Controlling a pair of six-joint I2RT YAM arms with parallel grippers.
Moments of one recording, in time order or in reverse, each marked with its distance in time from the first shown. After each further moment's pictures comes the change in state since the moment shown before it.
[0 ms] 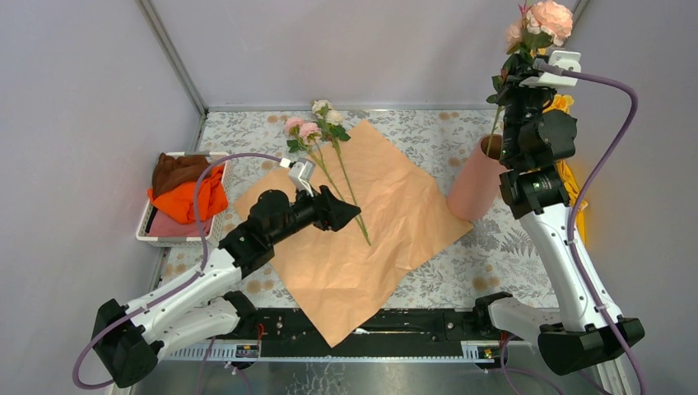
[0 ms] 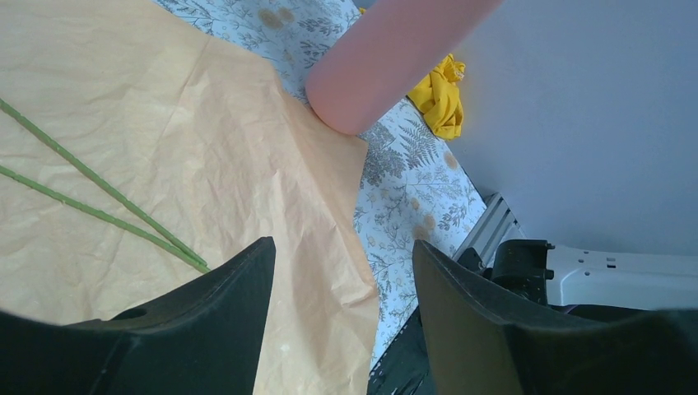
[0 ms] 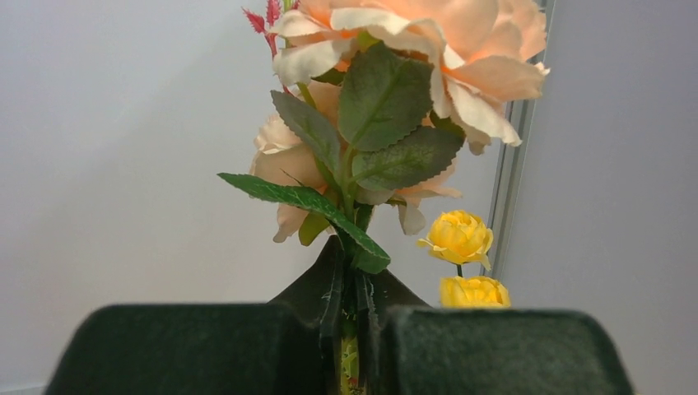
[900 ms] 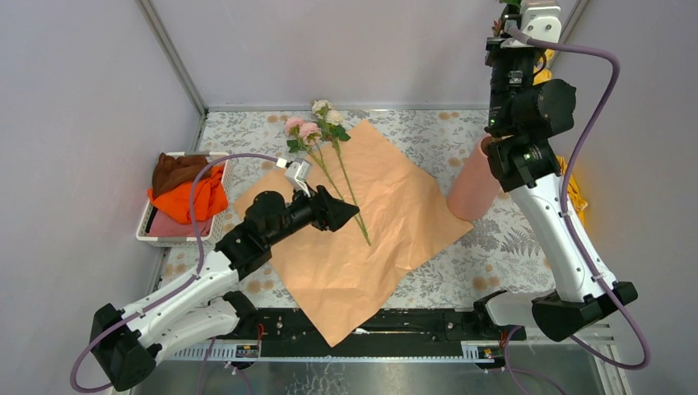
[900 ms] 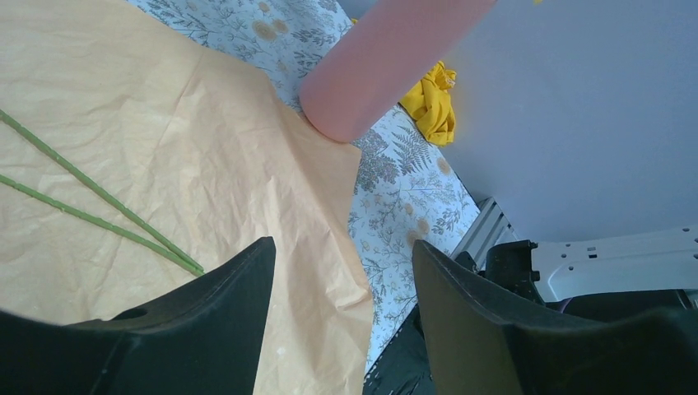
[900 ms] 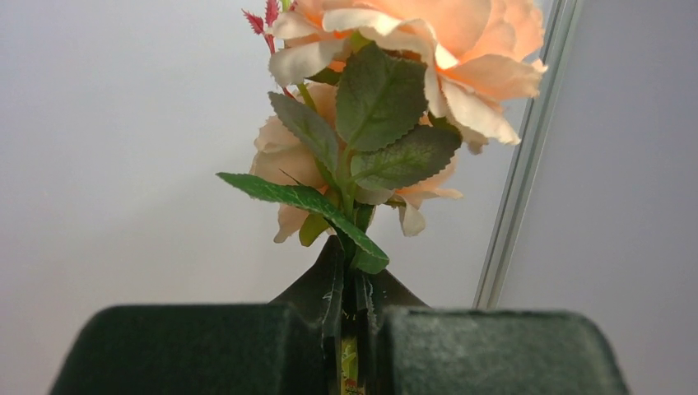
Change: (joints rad) left arm 0.000 -0.029 0.000 -0.003 -0.001 0.000; right arm 0.184 0.195 0.350 0.080 0.035 -0.370
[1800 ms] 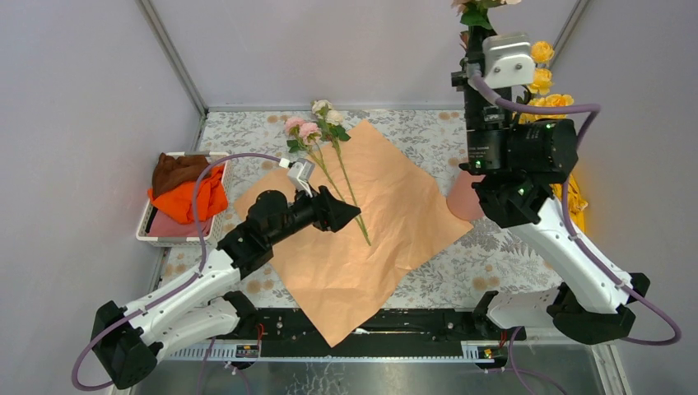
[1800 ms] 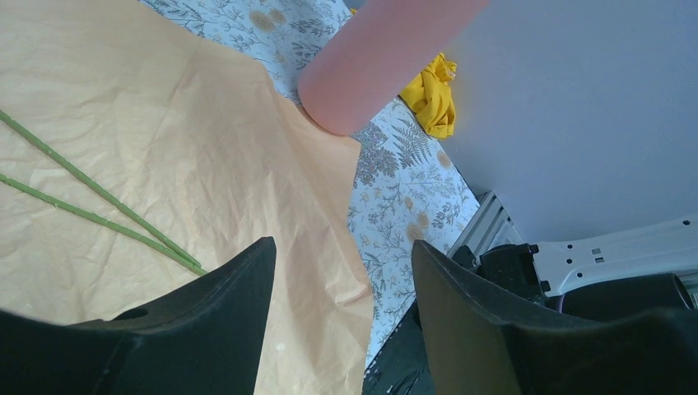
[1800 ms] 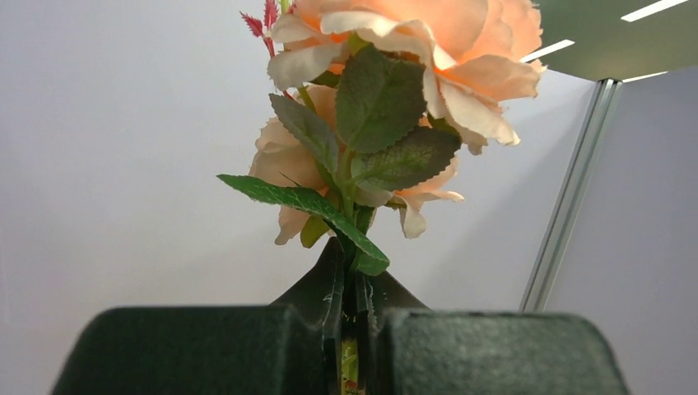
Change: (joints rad) left arm 0.000 0.021 0.000 0.004 0.016 -0.002; right arm 0.444 -0.068 0.041 0.058 0.141 -0.327
